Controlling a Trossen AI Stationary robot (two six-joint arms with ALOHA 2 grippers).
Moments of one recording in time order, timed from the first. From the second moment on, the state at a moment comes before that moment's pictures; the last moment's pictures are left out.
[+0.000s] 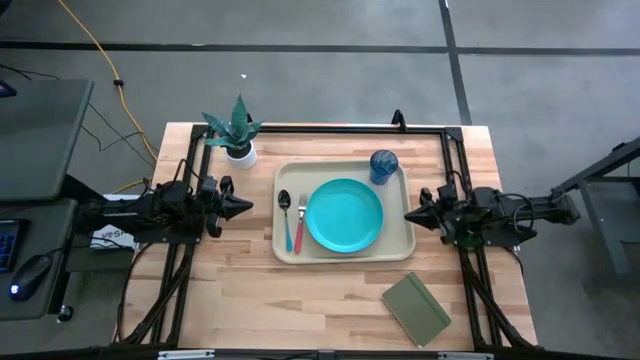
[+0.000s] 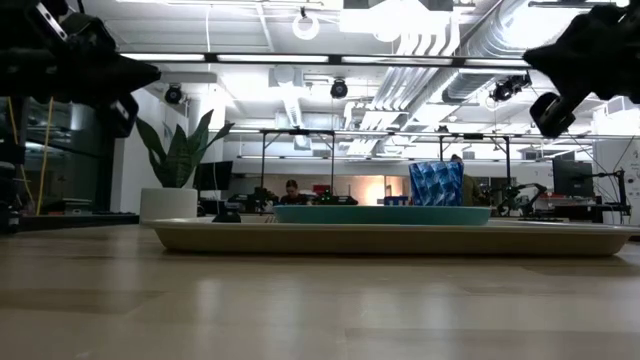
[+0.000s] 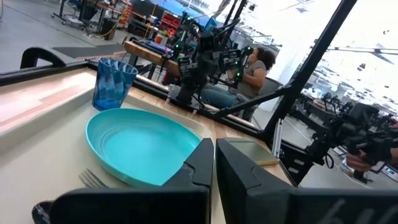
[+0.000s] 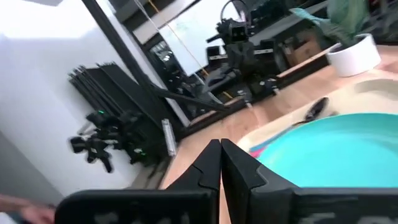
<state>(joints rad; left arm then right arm) 0.18 0.01 0.01 0.03 0.07 -0.42 0.09 0.00 0.01 0.09 -0.05 0.54</state>
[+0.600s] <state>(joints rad) 0.18 0.01 0.01 0.02 0.06 -0.42 0.09 0.03 0.01 0.03 0.06 0.23</state>
